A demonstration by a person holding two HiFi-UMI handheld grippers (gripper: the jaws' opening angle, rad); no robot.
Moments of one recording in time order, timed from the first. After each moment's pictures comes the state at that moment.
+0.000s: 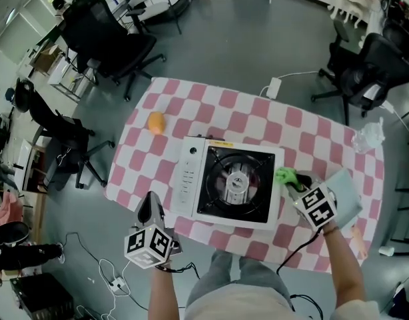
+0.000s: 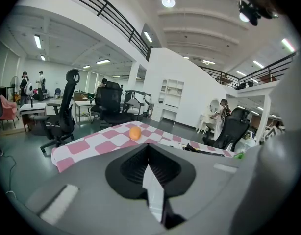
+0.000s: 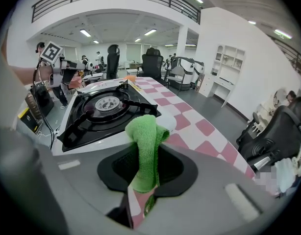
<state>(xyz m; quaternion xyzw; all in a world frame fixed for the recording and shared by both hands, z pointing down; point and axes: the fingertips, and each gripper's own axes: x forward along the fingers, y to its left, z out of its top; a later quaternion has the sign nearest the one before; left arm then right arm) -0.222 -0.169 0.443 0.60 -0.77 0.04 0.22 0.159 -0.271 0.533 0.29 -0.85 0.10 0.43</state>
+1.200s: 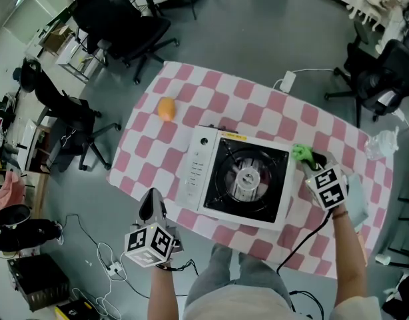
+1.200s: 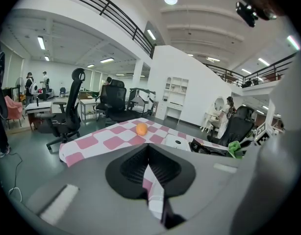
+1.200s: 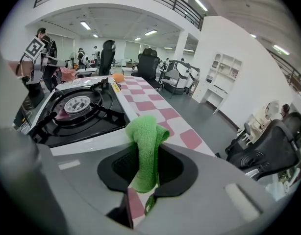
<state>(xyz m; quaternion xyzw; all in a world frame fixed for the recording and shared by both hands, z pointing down) -0.235 -0.149 0.457 0.58 -0.78 0.05 0.23 0.161 -0.343 0.535 0.32 -0.84 0.04 0.44</state>
